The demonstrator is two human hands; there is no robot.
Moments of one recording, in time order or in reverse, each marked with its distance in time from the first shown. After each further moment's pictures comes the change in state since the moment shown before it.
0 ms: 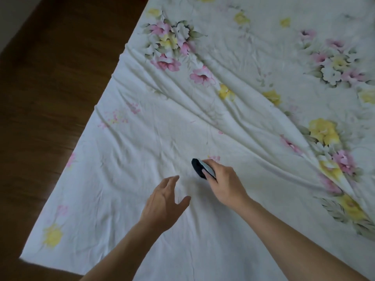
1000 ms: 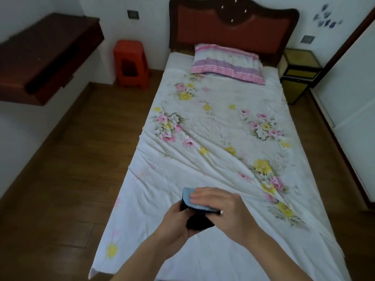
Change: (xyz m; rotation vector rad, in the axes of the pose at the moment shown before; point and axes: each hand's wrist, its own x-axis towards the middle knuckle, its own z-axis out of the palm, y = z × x) left_hand -0.228 0.189 -0.242 -1.287 -0.414 -0.059; right_hand -0.227 -0.289 -0.210 0.127 0.250 -0.518
